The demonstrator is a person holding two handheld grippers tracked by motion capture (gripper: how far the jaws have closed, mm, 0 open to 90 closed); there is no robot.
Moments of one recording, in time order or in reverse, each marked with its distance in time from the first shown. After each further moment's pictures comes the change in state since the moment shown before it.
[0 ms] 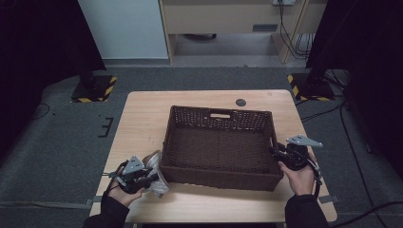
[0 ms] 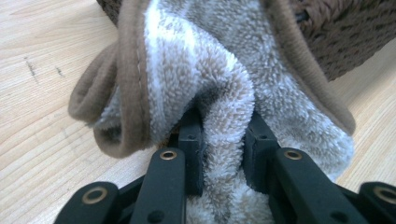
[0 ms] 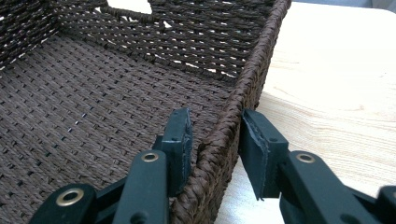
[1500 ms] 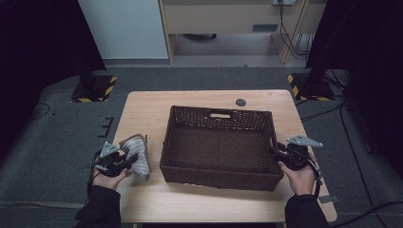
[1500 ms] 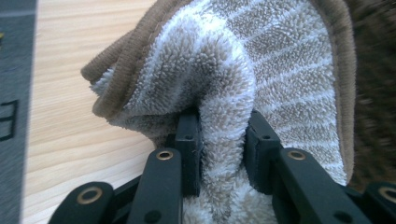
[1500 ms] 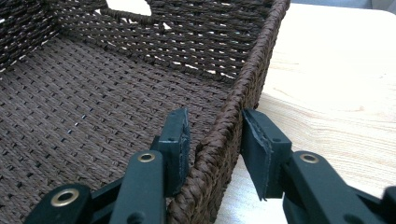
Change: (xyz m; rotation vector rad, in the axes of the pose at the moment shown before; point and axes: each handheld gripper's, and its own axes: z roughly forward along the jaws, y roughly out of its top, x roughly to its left) left arm 0.064 0.001 -0.018 -0.069 0.269 -0.228; right arm -0.001 0.000 0.000 -0.008 0.001 0.006
